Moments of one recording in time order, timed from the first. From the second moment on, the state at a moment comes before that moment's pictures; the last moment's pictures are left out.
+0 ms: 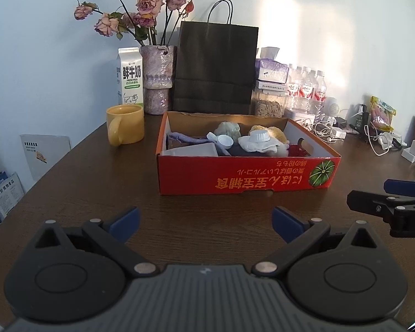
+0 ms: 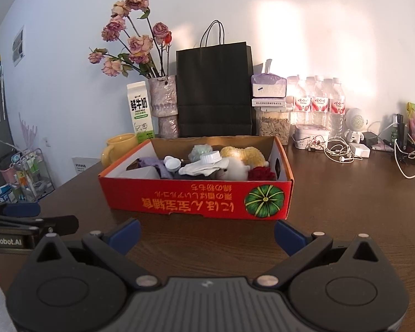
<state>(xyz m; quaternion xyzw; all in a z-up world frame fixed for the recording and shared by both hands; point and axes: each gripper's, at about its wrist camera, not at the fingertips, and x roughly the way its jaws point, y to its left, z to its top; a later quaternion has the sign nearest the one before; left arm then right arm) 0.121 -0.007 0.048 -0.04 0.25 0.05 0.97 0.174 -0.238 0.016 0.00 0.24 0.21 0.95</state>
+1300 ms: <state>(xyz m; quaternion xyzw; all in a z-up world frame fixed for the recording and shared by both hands) 0.111 -0.010 0.051 -0.04 0.24 0.04 0.97 0.166 -0.236 0.021 0.00 0.23 0.21 0.95</state>
